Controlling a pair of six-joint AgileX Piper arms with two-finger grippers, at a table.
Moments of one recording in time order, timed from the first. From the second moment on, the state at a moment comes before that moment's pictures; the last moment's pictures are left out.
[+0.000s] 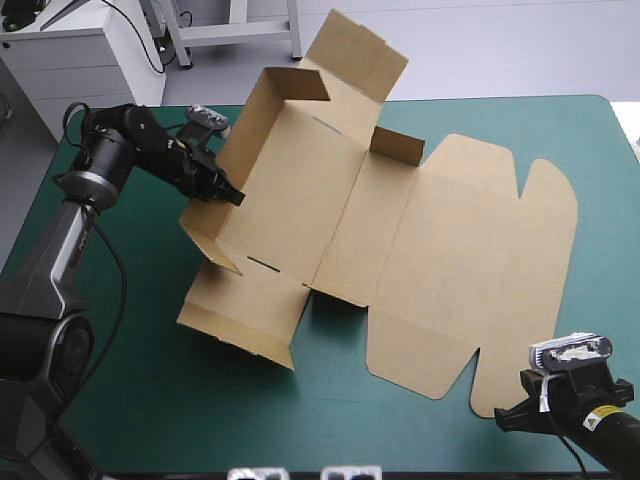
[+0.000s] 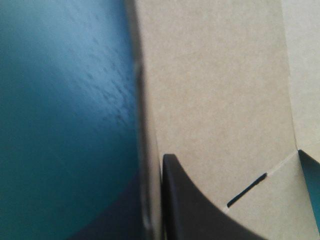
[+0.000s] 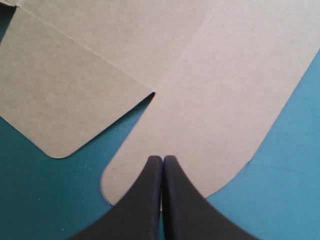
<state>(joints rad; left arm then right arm) -0.16 1.80 -1.75 -0.36 1.19 0.58 0.01 0.41 -0.47 0.22 0.95 -0.25</state>
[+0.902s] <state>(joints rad) -0.63 1.79 -1.84 0.20 0.83 0.83 0.01 0.41 -0.47 0.22 0.95 -0.24</state>
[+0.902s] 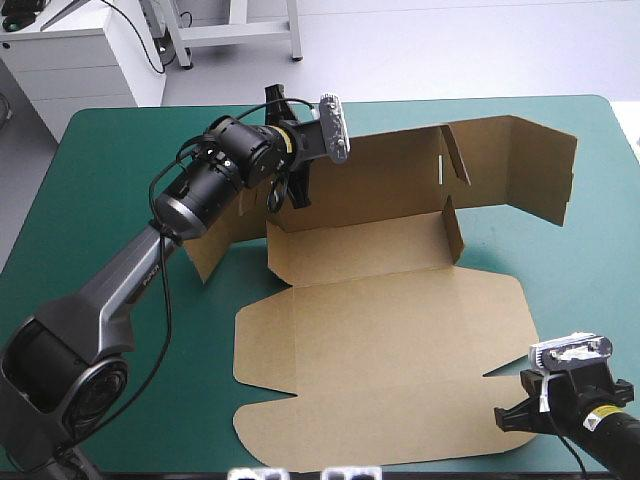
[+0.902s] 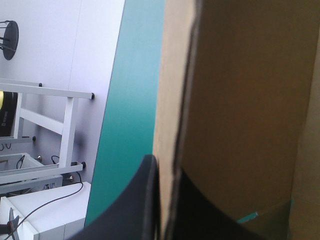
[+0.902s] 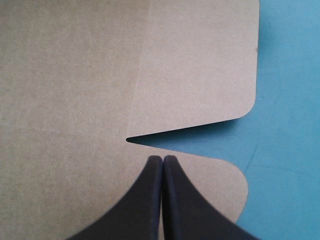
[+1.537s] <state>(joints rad) -0.77 1.62 -1.30 1.03 0.48 0.23 0.01 0.41 -0.49 0.35 0.86 -0.20</state>
